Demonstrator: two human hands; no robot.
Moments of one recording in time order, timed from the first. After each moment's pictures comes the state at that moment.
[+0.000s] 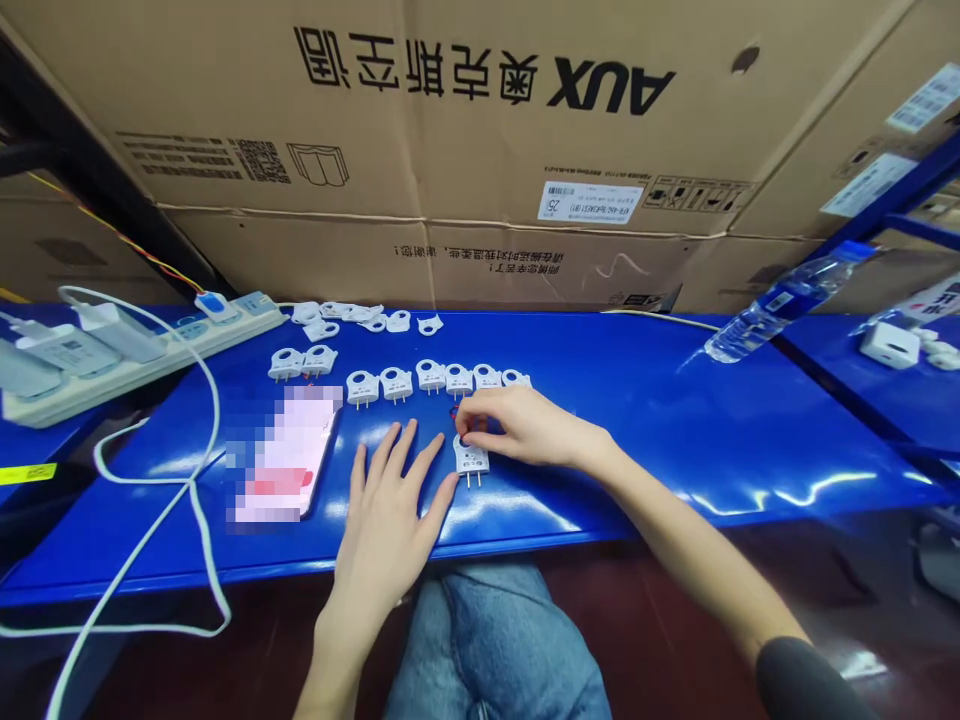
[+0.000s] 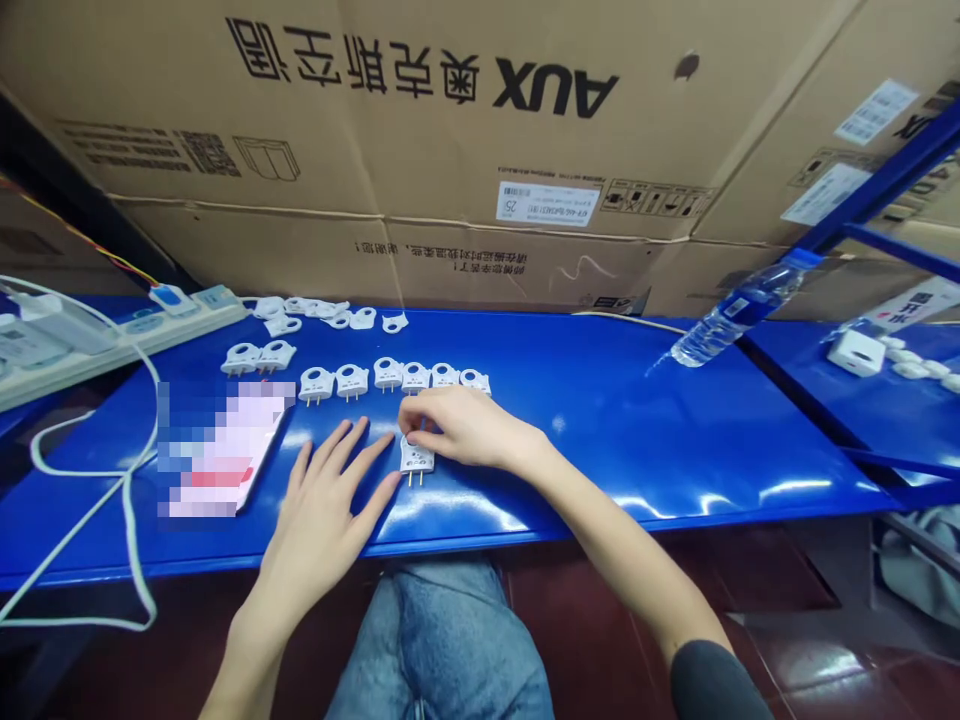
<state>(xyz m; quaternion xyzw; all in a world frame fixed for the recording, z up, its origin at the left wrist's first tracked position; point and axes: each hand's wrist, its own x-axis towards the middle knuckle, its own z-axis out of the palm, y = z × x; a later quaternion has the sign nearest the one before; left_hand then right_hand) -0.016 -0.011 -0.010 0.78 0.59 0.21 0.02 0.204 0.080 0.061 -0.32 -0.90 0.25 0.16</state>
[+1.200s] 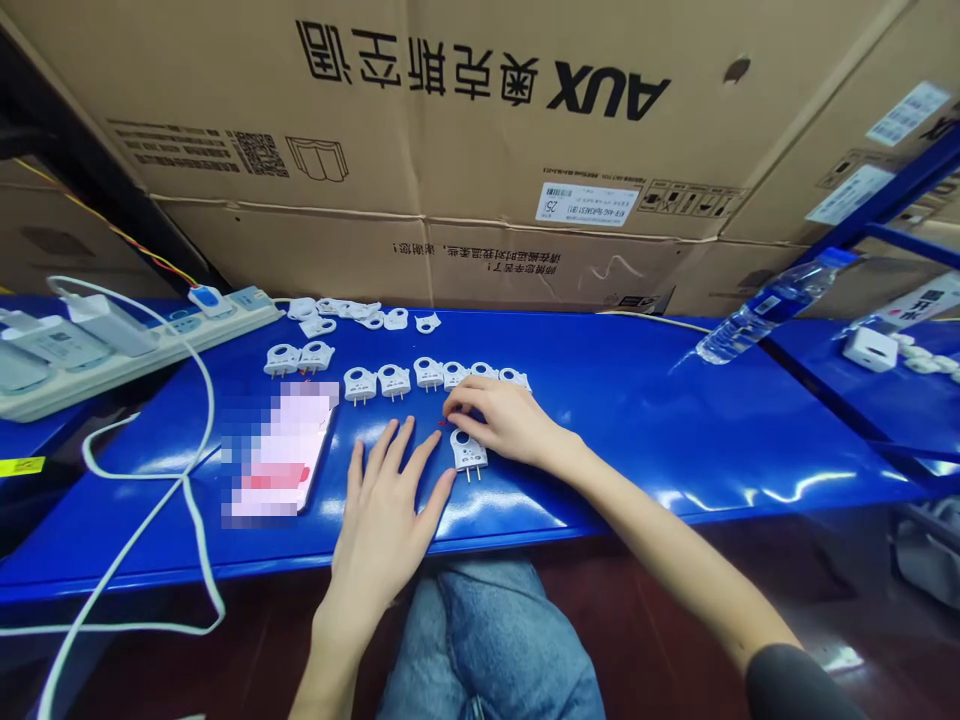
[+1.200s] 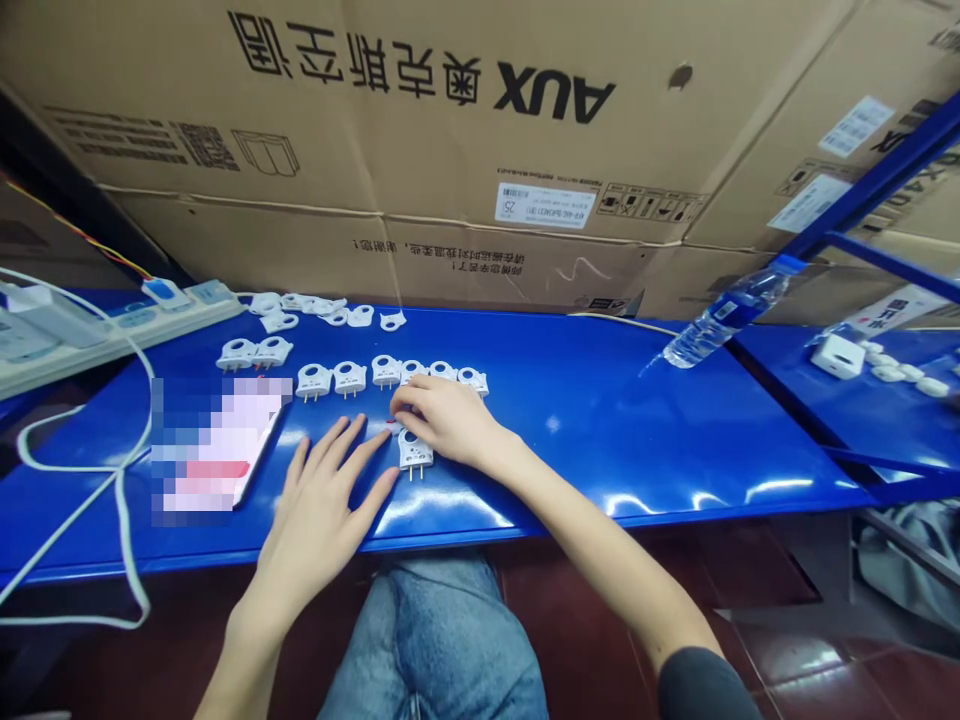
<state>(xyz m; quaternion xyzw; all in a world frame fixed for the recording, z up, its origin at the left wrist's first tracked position) -0.015 -0.013 -0.010 0.78 0.59 0.21 0.01 0.184 0.081 0.040 -0.39 -0.88 0.17 0.20</state>
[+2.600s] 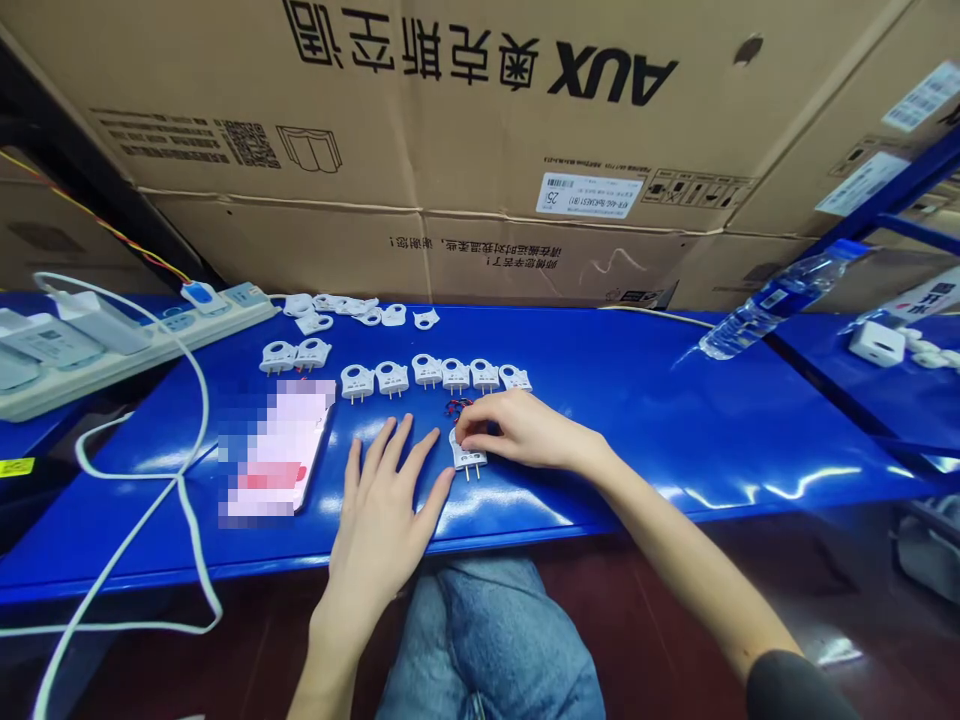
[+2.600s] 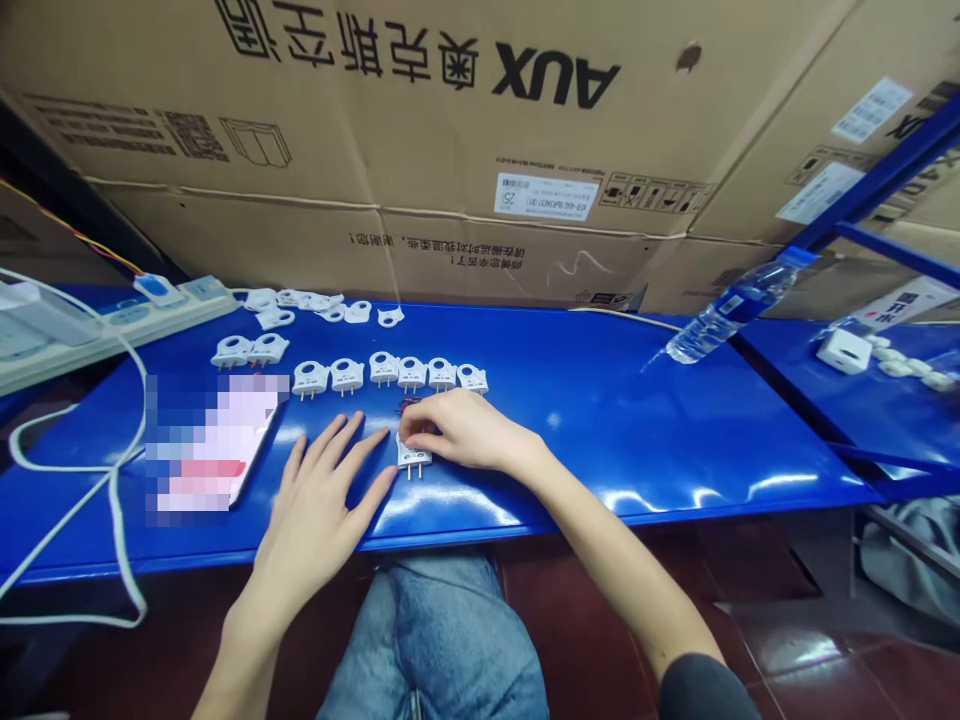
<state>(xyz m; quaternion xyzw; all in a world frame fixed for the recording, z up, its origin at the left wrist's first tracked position) -0.016 -0.011 -0.012 0.79 0.58 0.21 0.01 0.205 0.079 0.044 -0.32 -0.88 0.32 0.14</state>
